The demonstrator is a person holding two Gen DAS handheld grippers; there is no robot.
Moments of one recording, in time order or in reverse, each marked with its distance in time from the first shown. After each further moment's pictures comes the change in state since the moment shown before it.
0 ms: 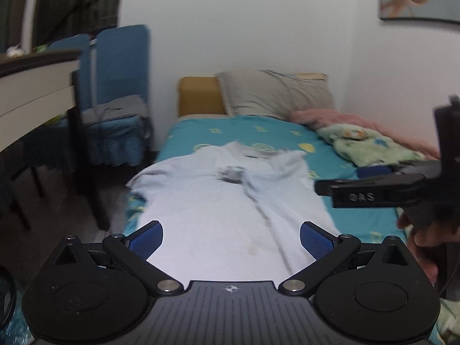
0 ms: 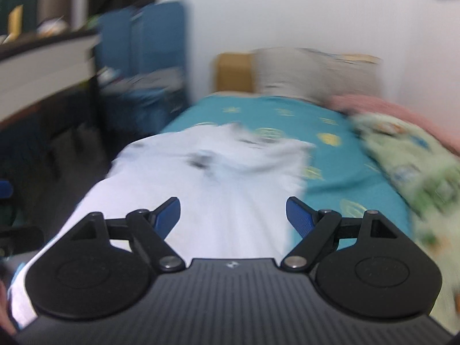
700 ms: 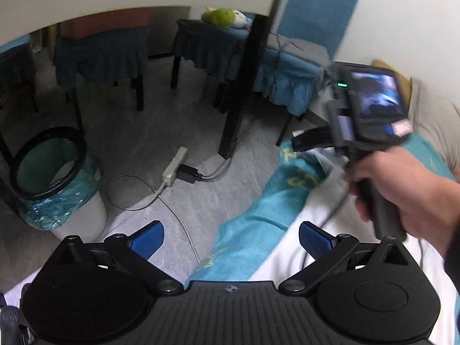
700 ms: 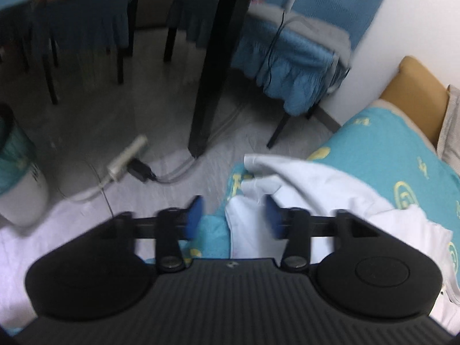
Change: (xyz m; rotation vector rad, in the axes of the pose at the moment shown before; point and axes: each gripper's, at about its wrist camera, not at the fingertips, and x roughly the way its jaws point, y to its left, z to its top) left arm 0.094 0.167 -0.027 -0.562 0.201 0.480; right arm 0.335 0.248 0.077 -0.515 0.235 0.241
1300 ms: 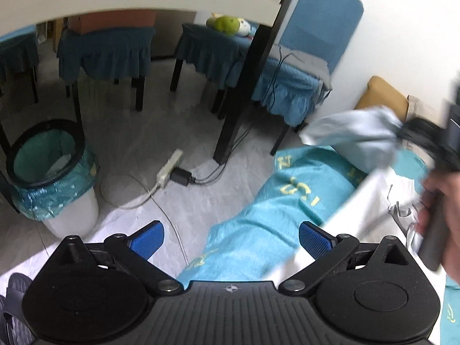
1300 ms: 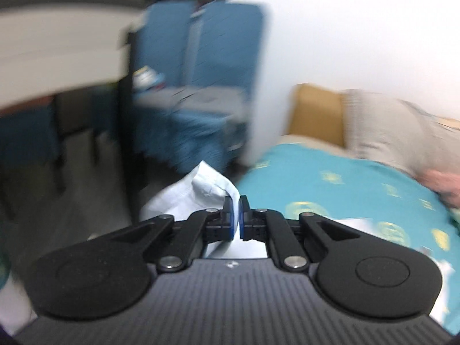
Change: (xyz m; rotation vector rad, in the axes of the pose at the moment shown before) left arm -0.015 -0.002 -0.014 -0.070 -0.057 -0.031; right arm -0.127 -0.094 -0.051 0.408 -0.359 -0.281
